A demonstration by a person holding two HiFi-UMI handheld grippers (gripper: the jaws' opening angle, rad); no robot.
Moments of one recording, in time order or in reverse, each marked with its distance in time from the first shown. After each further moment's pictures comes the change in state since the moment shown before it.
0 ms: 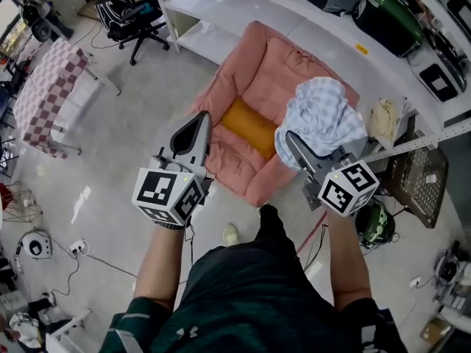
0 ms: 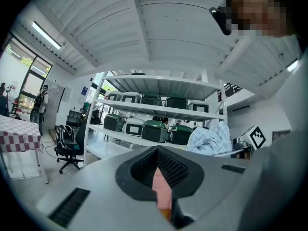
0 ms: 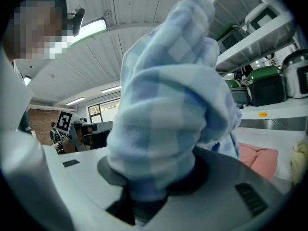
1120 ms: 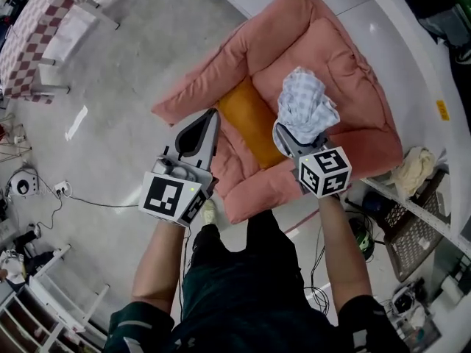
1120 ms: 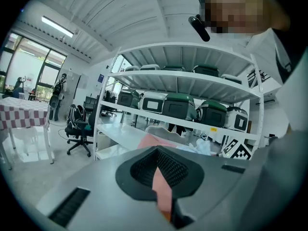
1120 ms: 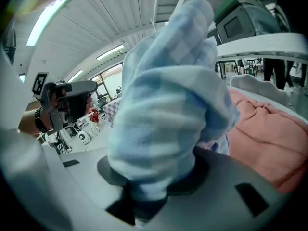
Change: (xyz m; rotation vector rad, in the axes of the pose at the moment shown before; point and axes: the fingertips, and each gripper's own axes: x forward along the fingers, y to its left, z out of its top) left arm 0.210 0.111 -0.182 -0.087 0.142 0.194; right arm 0.230 -0.230 -0.214 -0.020 0.471 0.123
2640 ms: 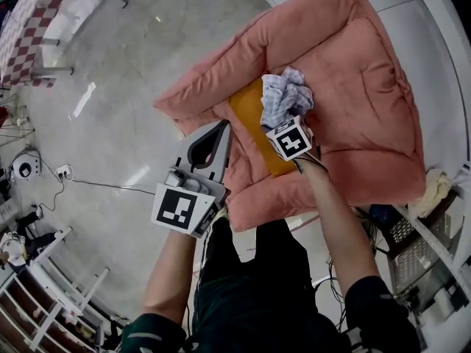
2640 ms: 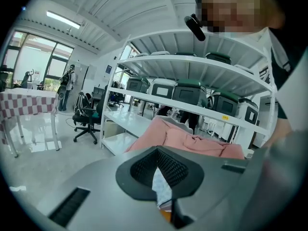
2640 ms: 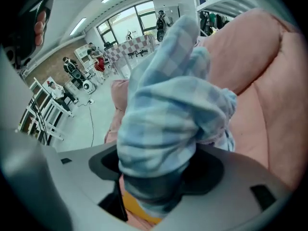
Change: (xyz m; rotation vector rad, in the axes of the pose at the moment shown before) left arm 0.025 0.035 -0.084 -0.070 0.105 0.072; right arm 0.174 -0.018 -0.158 -0.244 0.607 0.091
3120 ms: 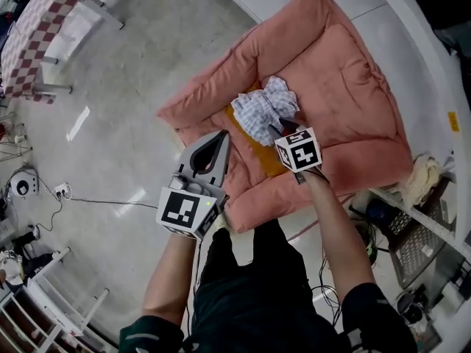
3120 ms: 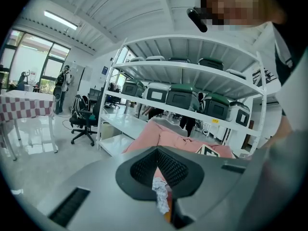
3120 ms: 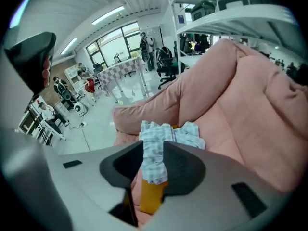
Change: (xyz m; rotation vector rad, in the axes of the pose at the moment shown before) left arm -0.049 -0.021 0.014 0.022 -0.034 -0.045; right arm -0.090 0.015 0.015 0.175 -0.223 -0.095
